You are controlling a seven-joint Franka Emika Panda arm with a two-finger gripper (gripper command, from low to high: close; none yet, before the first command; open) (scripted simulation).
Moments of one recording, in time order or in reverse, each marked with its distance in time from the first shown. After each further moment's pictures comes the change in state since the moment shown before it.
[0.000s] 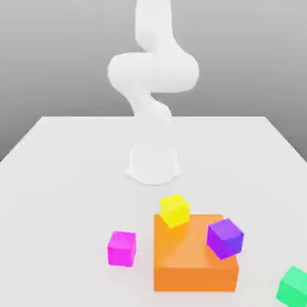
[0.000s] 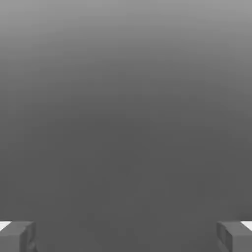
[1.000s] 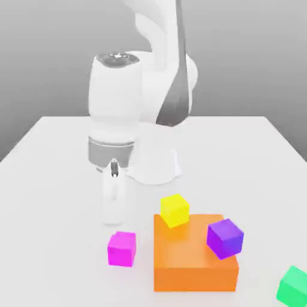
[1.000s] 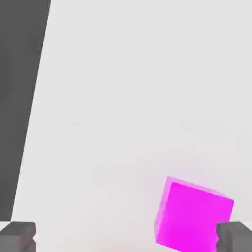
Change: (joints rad) arm -0.451 0.708 0.268 -0.433 -0.073 0.454 1.326
